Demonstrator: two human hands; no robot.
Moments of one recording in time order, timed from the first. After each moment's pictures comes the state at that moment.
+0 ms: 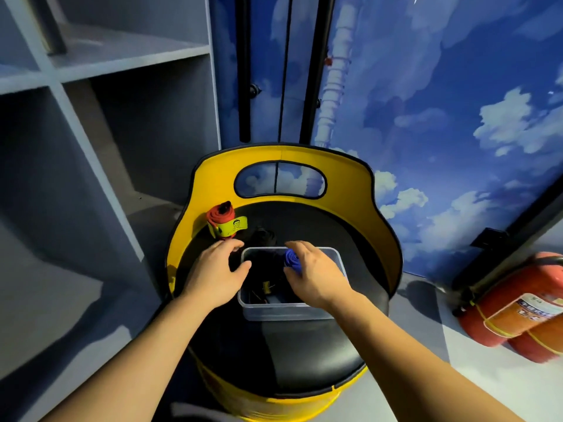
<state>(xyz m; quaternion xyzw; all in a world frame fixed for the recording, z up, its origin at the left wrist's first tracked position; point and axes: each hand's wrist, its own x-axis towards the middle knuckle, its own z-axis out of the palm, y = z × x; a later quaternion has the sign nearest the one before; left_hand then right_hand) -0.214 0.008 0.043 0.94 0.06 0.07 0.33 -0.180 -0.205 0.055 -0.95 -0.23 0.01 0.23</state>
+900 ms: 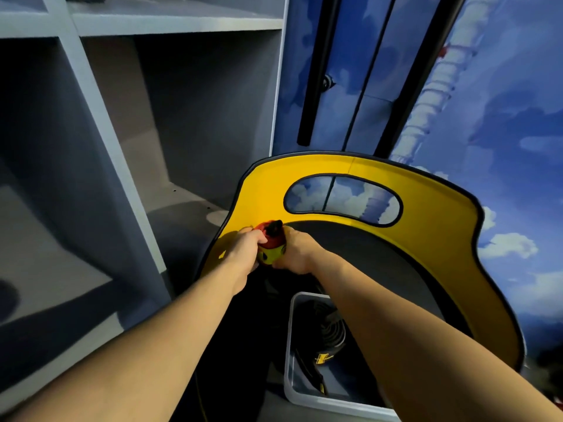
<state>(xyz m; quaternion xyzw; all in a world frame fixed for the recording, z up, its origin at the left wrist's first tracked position) -0.059 0.084 0.002 0.59 0.32 -0.04 0.74 0.018 -0.034 0.000 -0.94 -0.25 0.19 0.15</state>
